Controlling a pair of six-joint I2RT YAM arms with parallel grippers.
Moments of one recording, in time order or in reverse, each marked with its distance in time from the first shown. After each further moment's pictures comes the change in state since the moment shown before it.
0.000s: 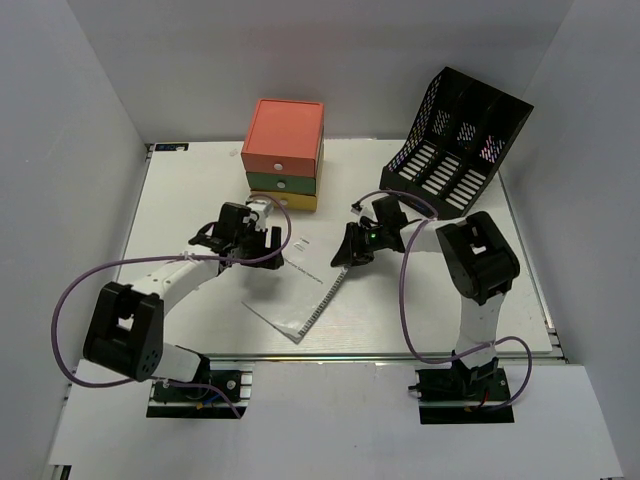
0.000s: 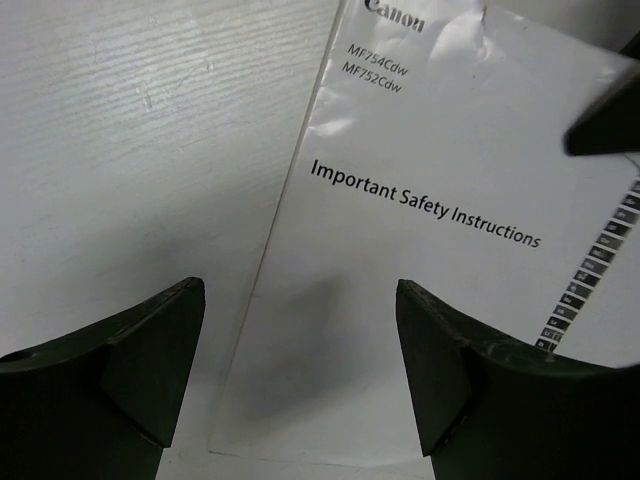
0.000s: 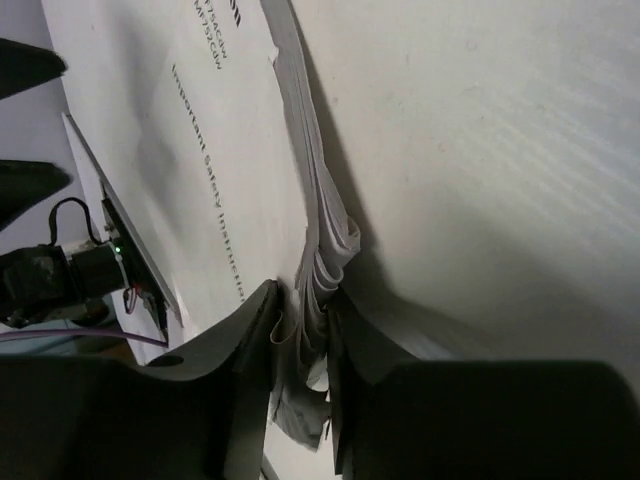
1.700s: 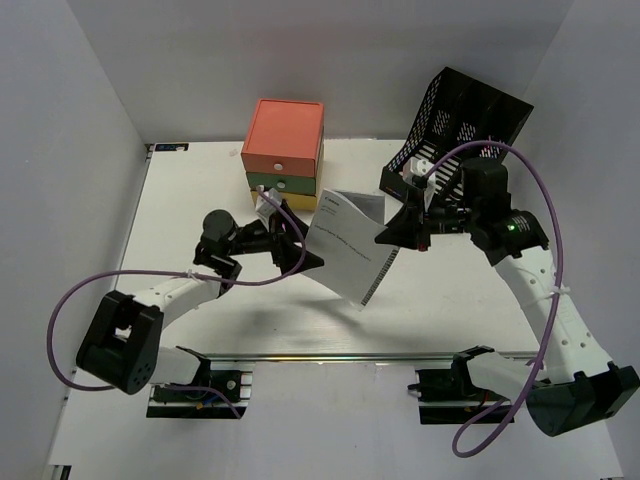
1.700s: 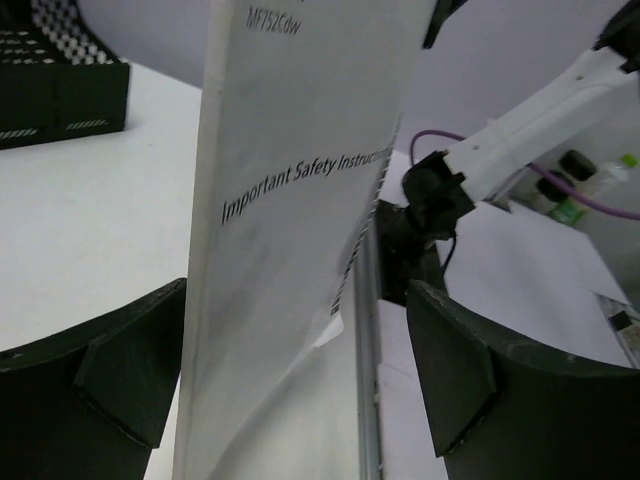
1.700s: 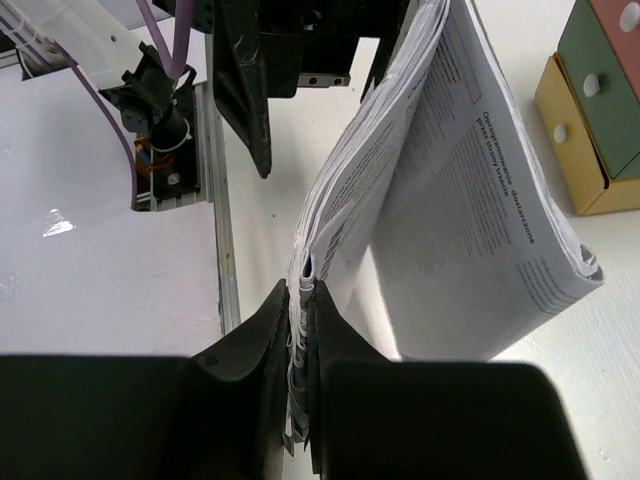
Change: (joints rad) left arm -0.061 -0.102 -0.189 1.159 0.877 -0.362; right arm -0.135 -0.850 0.227 -0.709 -0.316 -0.851
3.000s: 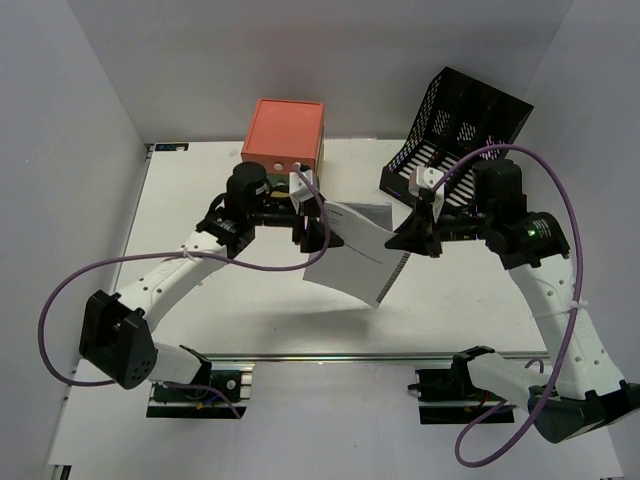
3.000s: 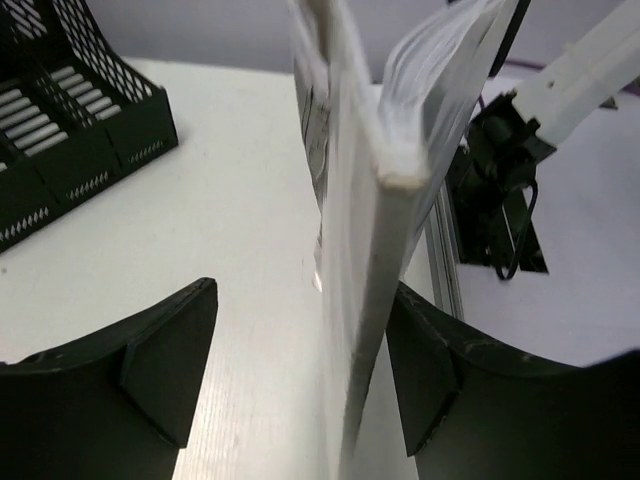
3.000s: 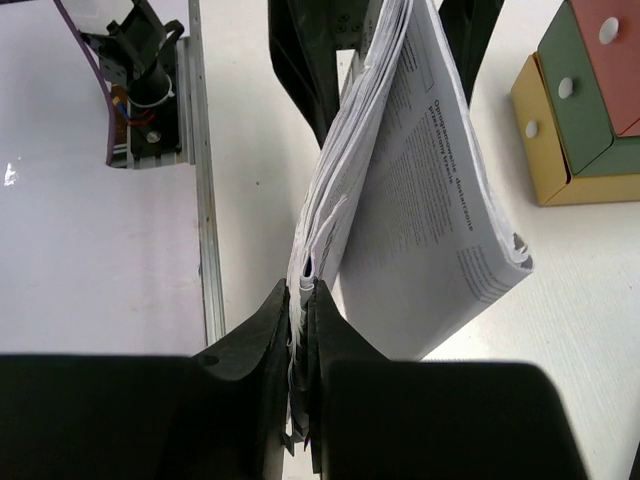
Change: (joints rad) left arm -0.133 0.050 0.482 -0.780 -0.078 0.598; right arm 0.002 -0.035 0.126 -0.254 0.055 -0.214
